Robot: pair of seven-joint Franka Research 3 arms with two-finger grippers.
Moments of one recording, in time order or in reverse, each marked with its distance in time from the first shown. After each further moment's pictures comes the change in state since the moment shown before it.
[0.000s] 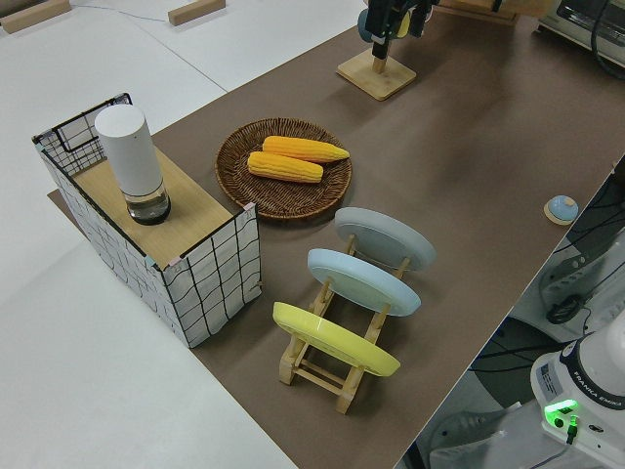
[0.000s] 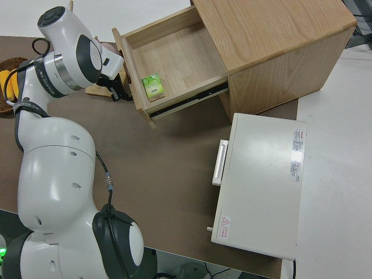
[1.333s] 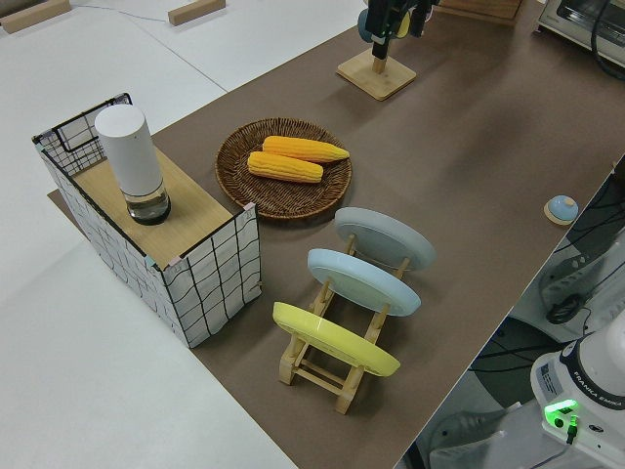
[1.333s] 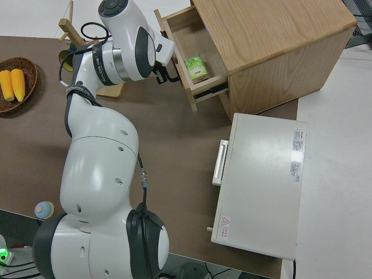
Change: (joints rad) left arm 0.000 0.000 0.000 0.000 0.000 0.000 0.000; right arm -0.181 0.064 -0.019 0.043 0.000 0.183 -0.160
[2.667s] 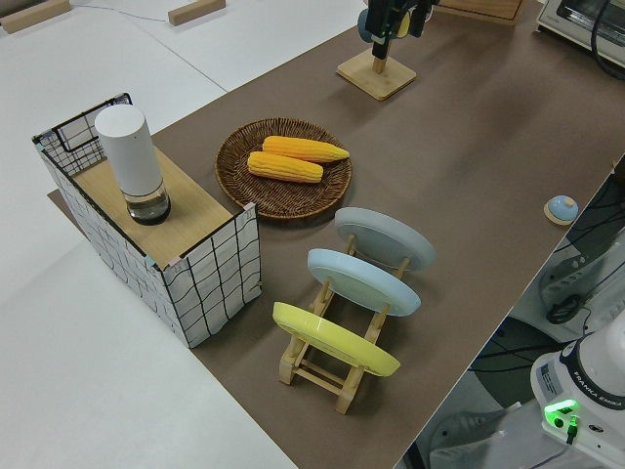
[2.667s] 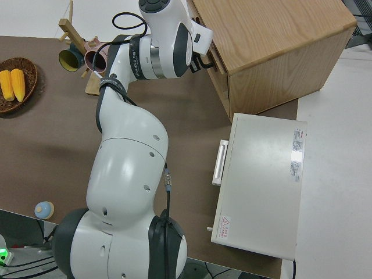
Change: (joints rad) left arm 0.000 0.000 0.000 0.000 0.000 0.000 0.000; right arm -0.140 0.024 0.010 0.047 -0.002 0.109 -0.163
